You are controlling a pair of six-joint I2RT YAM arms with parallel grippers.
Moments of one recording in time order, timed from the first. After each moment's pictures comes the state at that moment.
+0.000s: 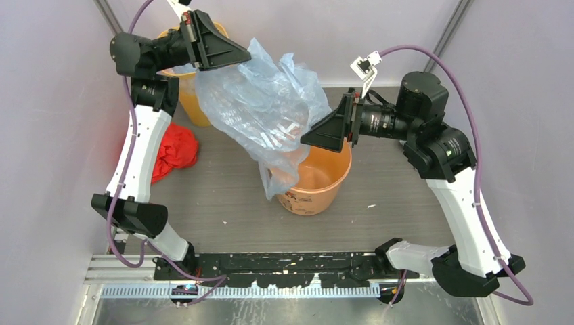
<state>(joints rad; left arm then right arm) -0.21 1.61 1.99 0.42 1.20 -1.47 0.50 1.18 1.76 -0.72 -0.81 0.54</state>
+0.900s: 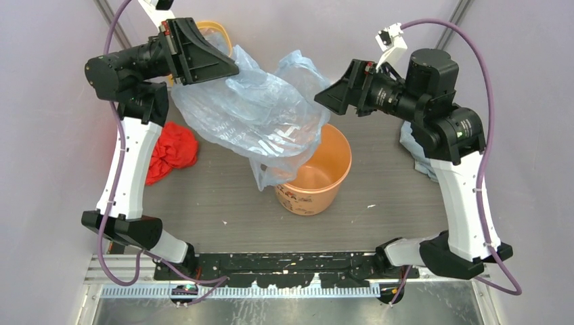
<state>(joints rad) -0.21 1.51 1.95 0.67 1.23 -1.64 0.40 1.33 2.05 -0.92 -0.42 0.48</state>
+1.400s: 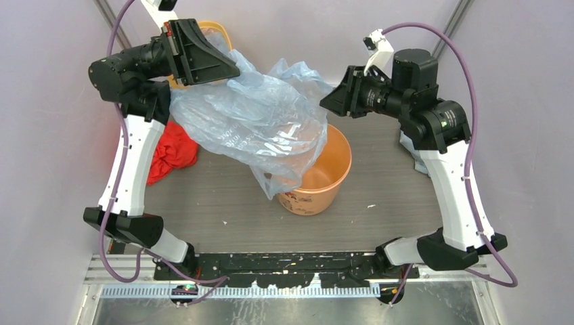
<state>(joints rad) -0.22 1.52 1.95 0.73 1.25 -1.70 0.40 1.36 2.01 -0.99 -0.35 0.36</state>
